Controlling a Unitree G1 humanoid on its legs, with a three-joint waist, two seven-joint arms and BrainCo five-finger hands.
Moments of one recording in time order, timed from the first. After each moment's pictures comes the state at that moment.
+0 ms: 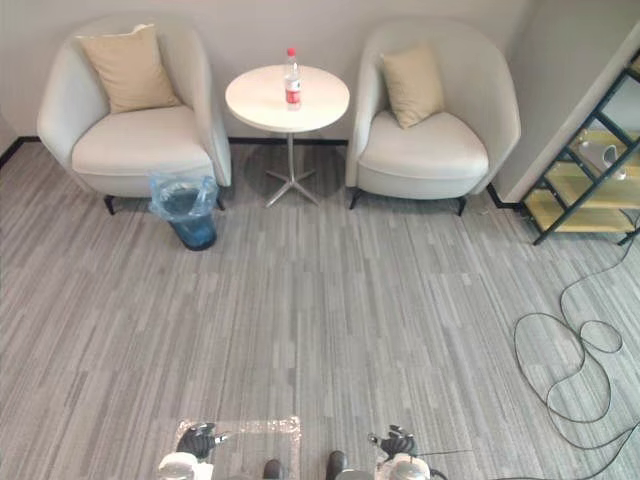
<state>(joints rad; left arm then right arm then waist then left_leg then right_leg) 0.04 0.10 -0.02 1.06 0.11 -0.08 0.17 -0.02 -0.04 -0.18 1.12 0.04 -0.08 -0.19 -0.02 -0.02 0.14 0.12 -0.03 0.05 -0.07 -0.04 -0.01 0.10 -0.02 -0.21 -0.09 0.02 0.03</state>
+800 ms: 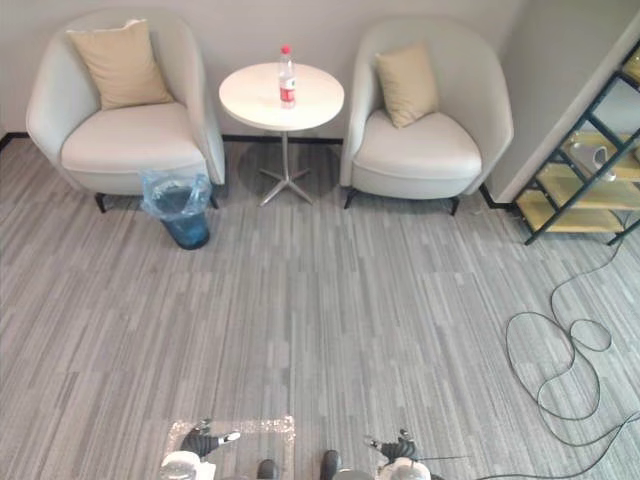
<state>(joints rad) 0.01 0.10 -0.03 1.09 0.10 -0.08 0.15 0.00 -0.04 -0.19 1.12 0.06 -0.08 -0.18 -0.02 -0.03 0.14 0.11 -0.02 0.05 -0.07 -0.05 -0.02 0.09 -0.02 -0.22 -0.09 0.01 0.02</state>
